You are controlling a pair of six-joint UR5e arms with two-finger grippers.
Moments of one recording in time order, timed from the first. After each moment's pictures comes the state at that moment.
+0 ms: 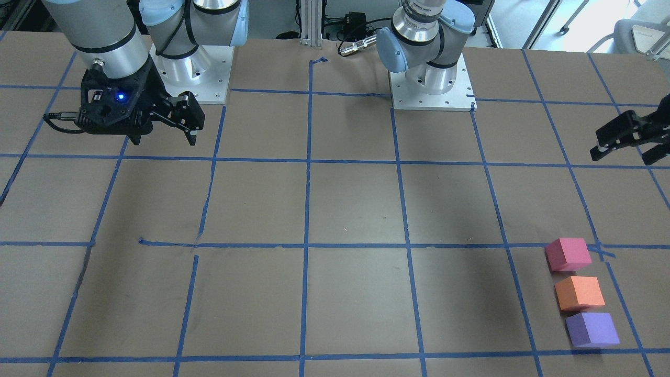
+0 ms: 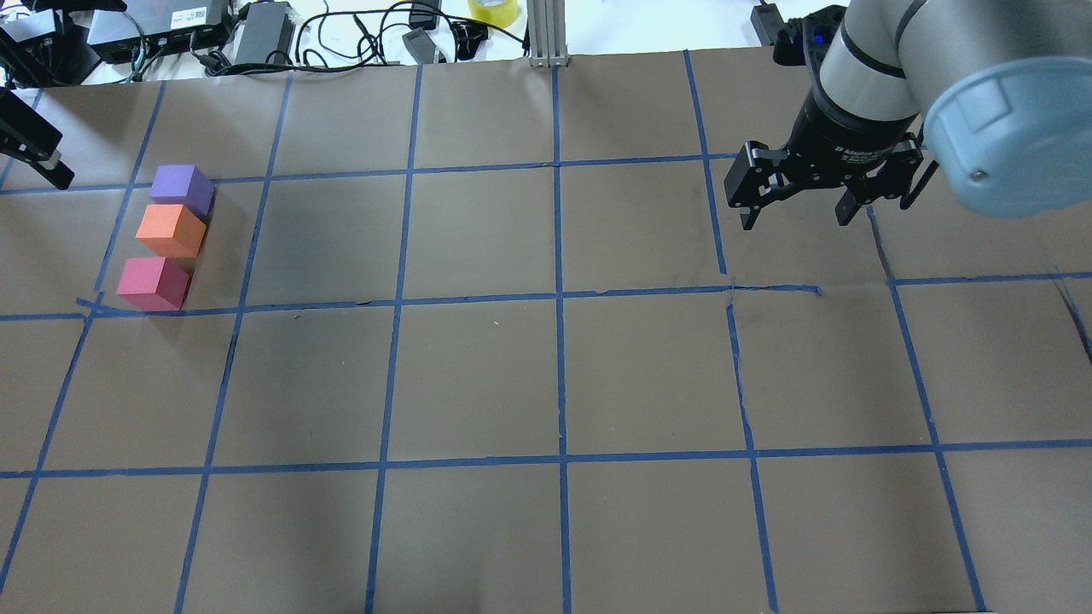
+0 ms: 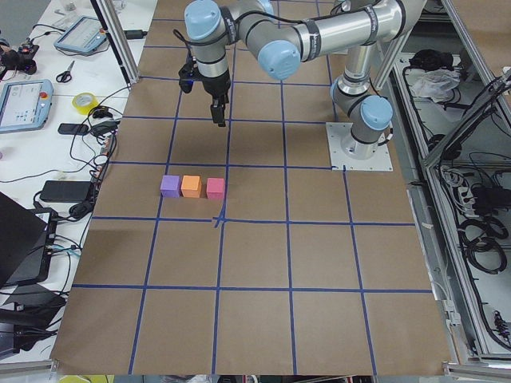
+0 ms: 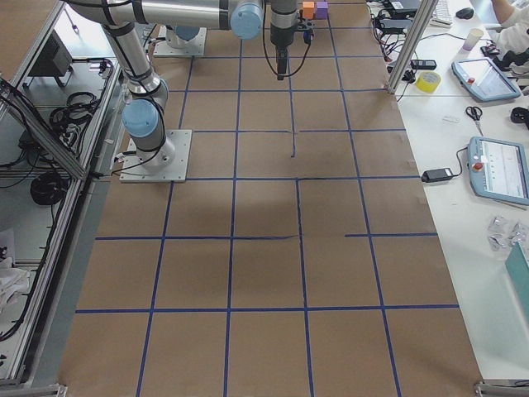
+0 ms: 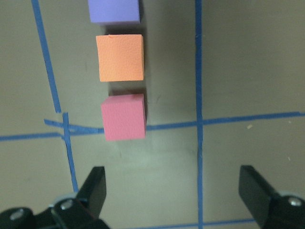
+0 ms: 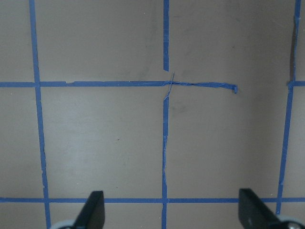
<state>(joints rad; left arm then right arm) -1.11 -1.69 -1.35 -1.74 1.58 0.50 1.58 -1.59 1.67 -1.65 -1.56 0.00</state>
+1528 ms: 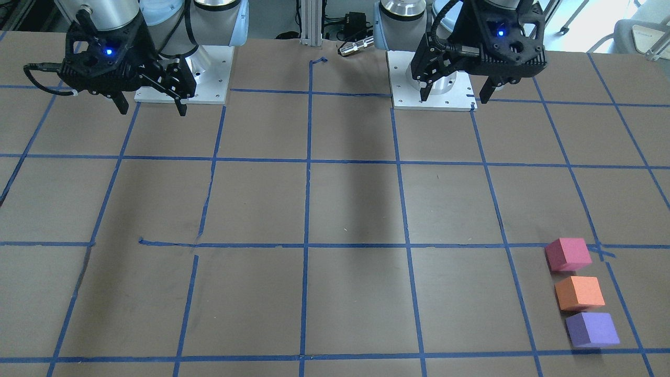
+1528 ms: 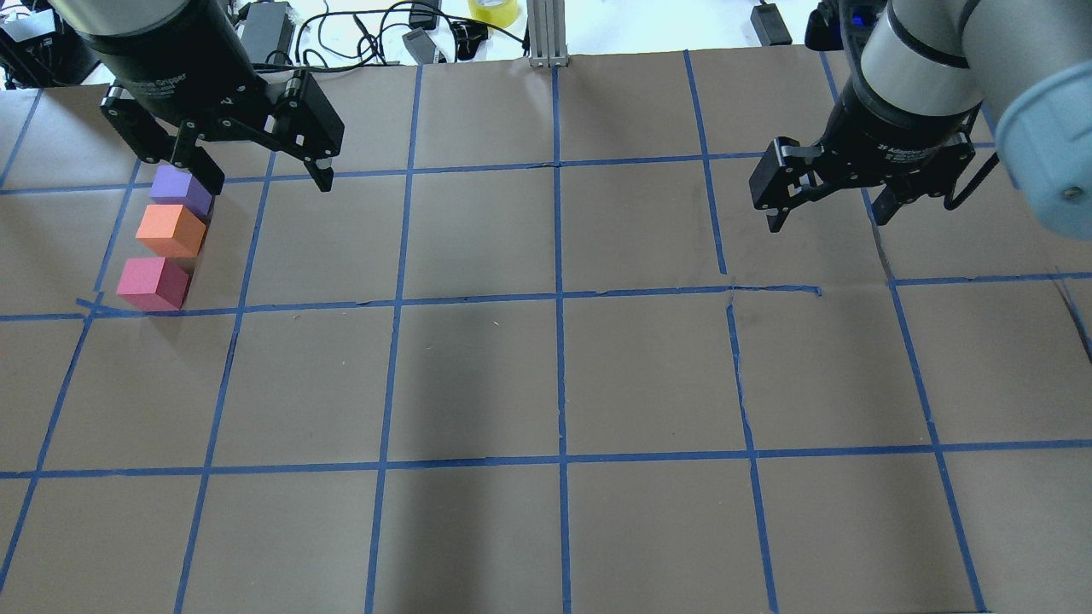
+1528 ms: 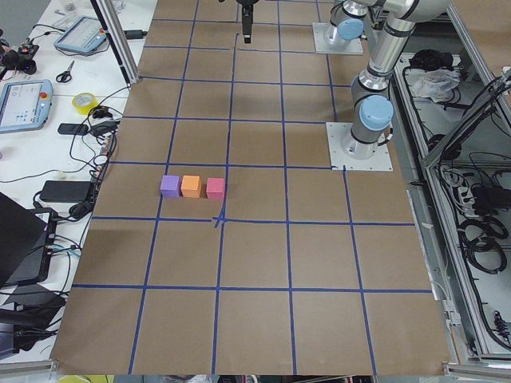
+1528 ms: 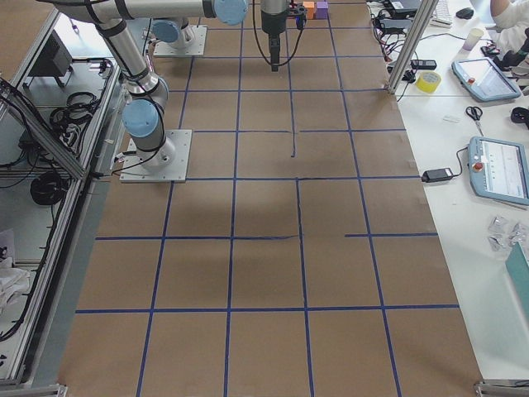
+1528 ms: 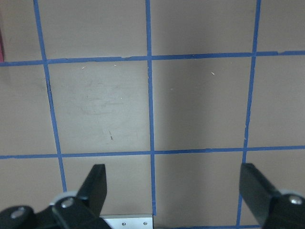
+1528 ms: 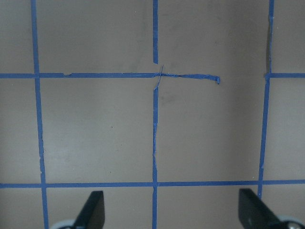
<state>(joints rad) -1.62 -1.57 -1.39 -1.78 1.58 -0.03 1.58 -1.68 1.65 -1.58 -1.60 0.00</state>
